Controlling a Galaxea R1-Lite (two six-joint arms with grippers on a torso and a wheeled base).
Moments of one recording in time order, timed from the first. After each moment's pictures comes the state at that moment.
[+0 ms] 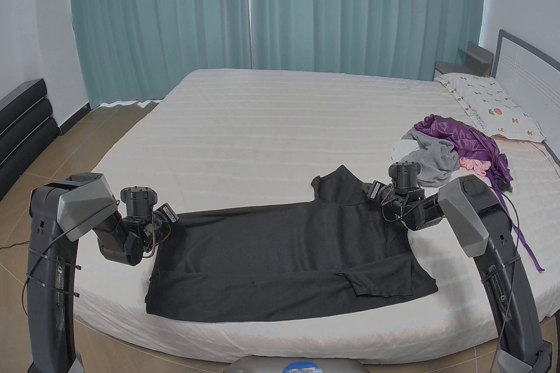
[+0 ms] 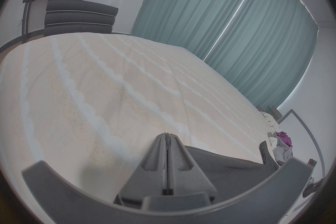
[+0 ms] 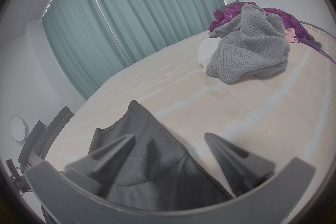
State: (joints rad) left arm -0.03 2.57 -1.11 -0.97 0.10 -0.64; right arm 0.18 2.87 -1.91 -0.51 -0.08 0.50
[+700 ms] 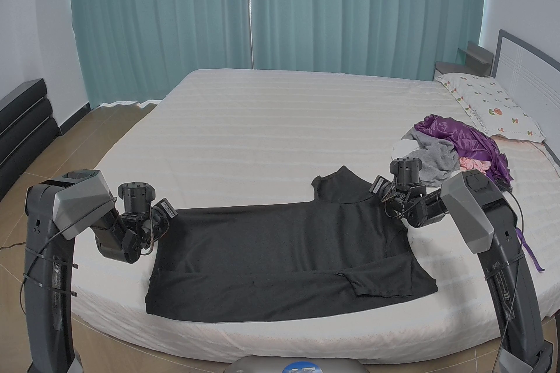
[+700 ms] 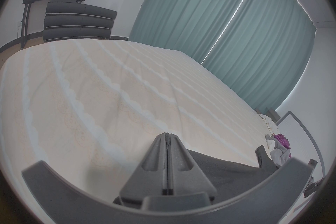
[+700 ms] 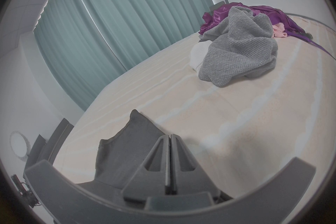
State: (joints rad) left arm -0.03 2.54 -1.10 -0.99 0.10 -0.63; right arm 0.18 2.82 -1.85 -0.52 -0.13 0.59
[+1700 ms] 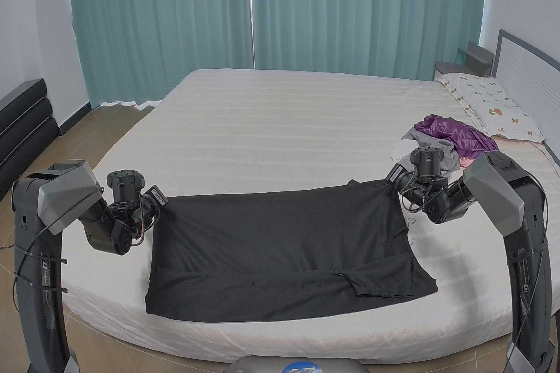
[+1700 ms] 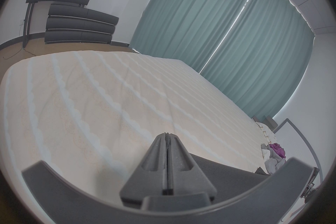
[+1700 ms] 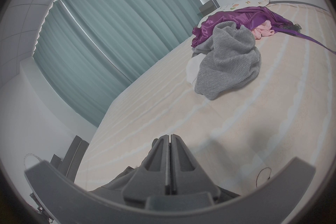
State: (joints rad) left arm 0.00 2.46 -1.08 -0.99 0.10 -0.64; right arm 0.14 2.61 -1.53 -0.69 -0.08 0.73
